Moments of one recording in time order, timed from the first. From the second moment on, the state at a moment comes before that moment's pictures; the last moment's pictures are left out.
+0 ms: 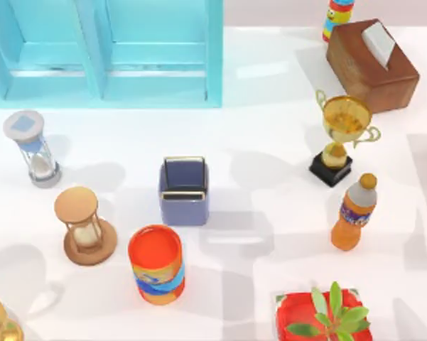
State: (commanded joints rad) left arm 0.60 2.20 1.29 -0.34 0.49 -0.63; right arm 0.00 0.00 0.00 0.00 0.00 0.00
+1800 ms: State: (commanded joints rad) left arm 0.85 1.61 1.29 -1.03 0.41 -0.29; right arm 0.00 0.00 0.00 0.00 0.00 0.00
